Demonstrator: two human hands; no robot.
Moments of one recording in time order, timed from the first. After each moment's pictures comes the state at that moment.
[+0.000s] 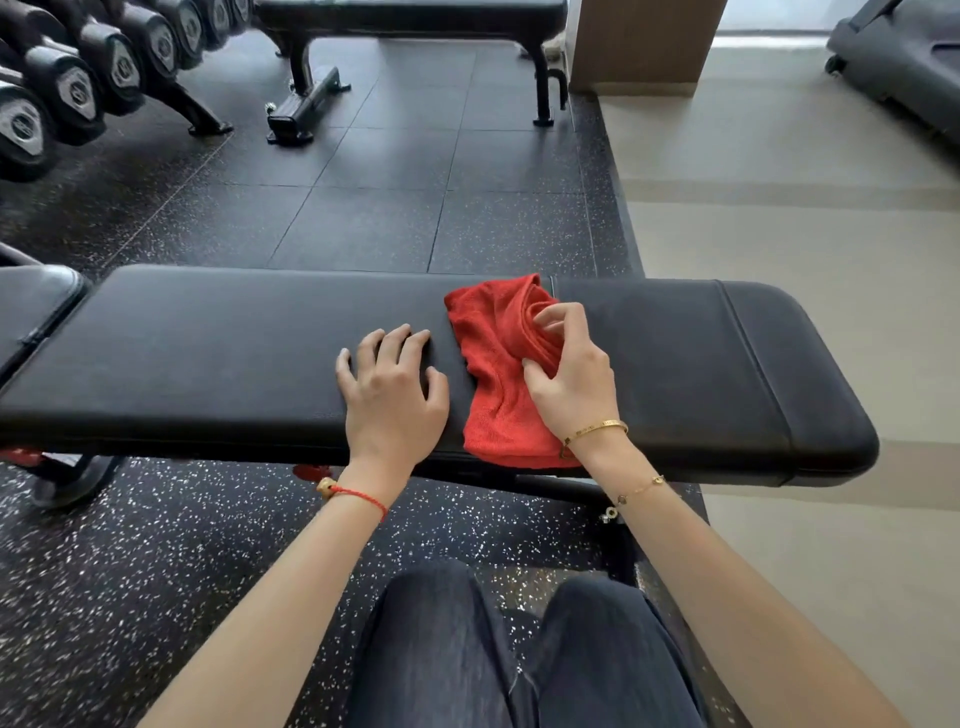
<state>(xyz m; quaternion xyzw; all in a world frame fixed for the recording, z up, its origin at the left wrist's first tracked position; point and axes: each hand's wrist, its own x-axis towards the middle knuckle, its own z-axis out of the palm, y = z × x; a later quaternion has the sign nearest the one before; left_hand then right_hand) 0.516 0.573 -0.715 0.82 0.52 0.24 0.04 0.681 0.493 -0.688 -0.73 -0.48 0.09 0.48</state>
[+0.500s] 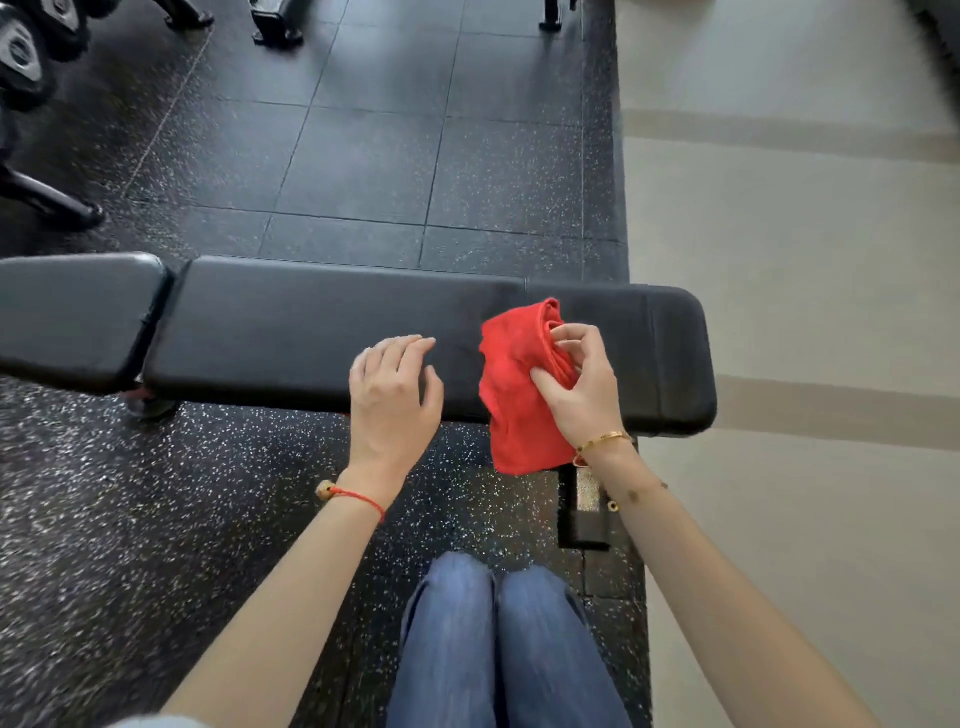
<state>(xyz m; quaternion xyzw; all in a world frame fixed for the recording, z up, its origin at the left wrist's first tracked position) 0.485 0.490 -0.523 0.83 0.51 0.20 0.12 0.668 0.409 -0.504 -0.74 -0.35 0.29 0.50</state>
